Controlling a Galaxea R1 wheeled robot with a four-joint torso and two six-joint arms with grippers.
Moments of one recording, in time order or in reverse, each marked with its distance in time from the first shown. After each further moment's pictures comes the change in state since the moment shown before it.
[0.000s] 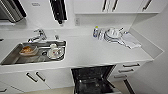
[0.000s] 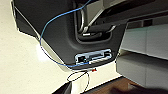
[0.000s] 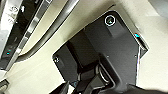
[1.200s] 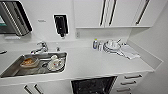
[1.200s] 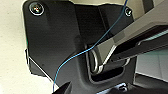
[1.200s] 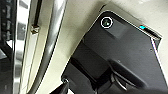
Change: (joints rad) left arm 0.001 -0.019 -0.001 -0.004 0.003 0.000; right arm -0.150 0.177 -0.277 0.271 0.094 0.103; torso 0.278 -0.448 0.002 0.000
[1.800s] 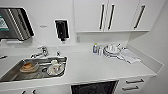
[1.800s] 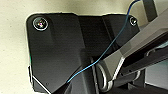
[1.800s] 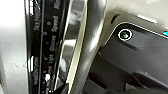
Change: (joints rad) left arm 0.016 -0.003 0.000 -0.003 0.002 0.000; right arm 0.042 0.038 -0.079 0.189 -0.006 0.003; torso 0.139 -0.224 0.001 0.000
